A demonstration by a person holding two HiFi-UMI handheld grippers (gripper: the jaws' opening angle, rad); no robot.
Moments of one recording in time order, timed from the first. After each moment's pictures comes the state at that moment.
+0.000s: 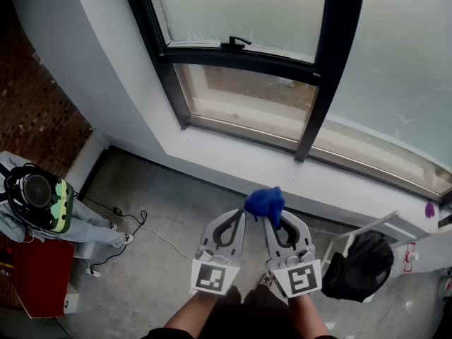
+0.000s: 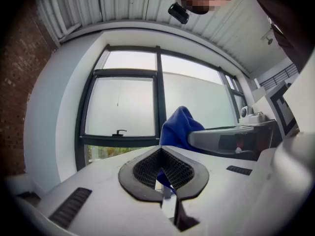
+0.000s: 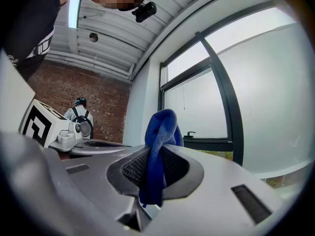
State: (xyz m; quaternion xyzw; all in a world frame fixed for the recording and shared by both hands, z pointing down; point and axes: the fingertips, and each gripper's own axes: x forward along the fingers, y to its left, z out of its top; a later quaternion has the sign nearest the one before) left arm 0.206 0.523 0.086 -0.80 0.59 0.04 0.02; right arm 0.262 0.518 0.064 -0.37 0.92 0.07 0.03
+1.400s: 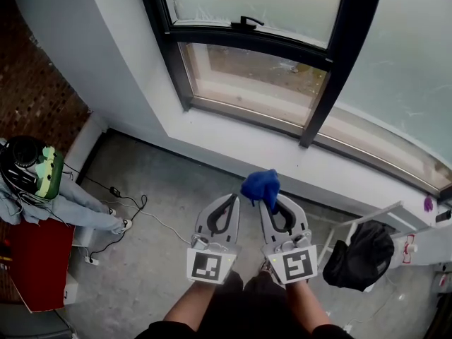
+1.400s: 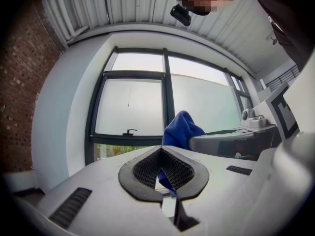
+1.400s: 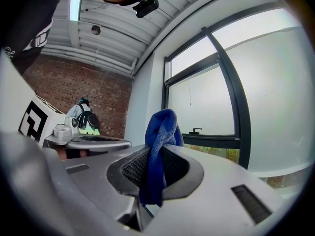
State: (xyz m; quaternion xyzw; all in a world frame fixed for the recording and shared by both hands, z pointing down) left arm 0.142 0.532 0.094 -0.79 0.62 0.04 0.02; right arm 0.200 0.520 0.080 -0.37 0.93 0.07 0.02
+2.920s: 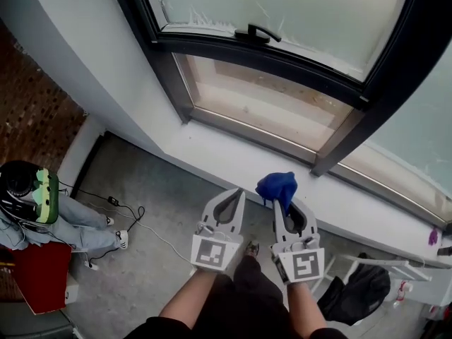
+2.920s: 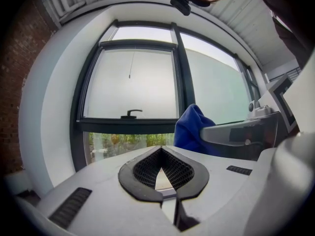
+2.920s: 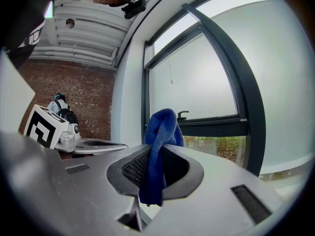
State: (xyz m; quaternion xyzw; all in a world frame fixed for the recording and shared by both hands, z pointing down) left arm 0.101 0.258 0.157 -0.79 0.61 -0.02 0.00; right arm 0.186 0.253 0.136 -0.40 0.92 0.00 -0.01
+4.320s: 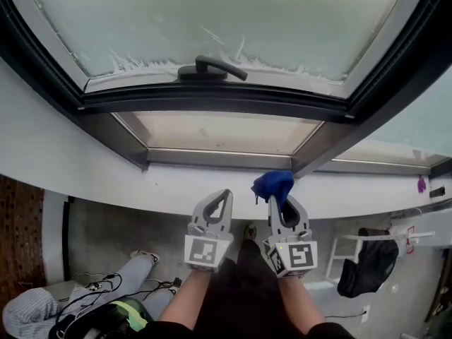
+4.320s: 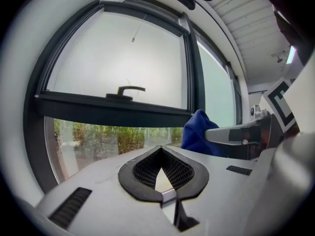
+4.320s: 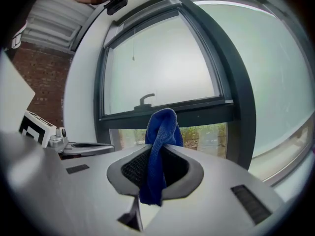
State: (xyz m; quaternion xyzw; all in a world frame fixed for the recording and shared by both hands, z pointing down) left arm 0.044 0.062 0.195 -0.88 0.48 -0.04 -0.05; right arm 0.157 0.079 0.181 -0.59 0.80 -0.08 -0.03
